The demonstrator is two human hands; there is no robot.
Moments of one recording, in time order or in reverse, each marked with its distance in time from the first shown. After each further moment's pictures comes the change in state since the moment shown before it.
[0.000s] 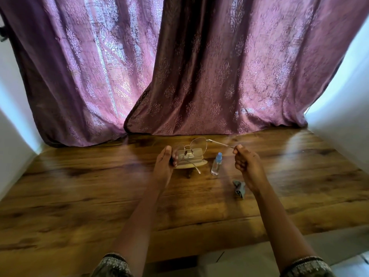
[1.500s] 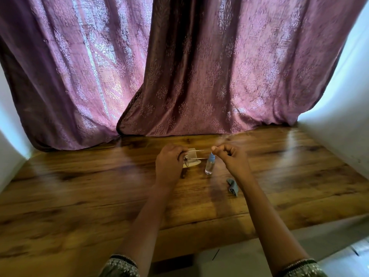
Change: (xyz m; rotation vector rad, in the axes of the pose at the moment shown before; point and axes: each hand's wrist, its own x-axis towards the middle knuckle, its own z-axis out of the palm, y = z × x) left_hand -0.007 0.015 0.039 1.126 0.208 0.541; right_hand -0.006 -0.008 0.023 -0.534 0.088 -0.101
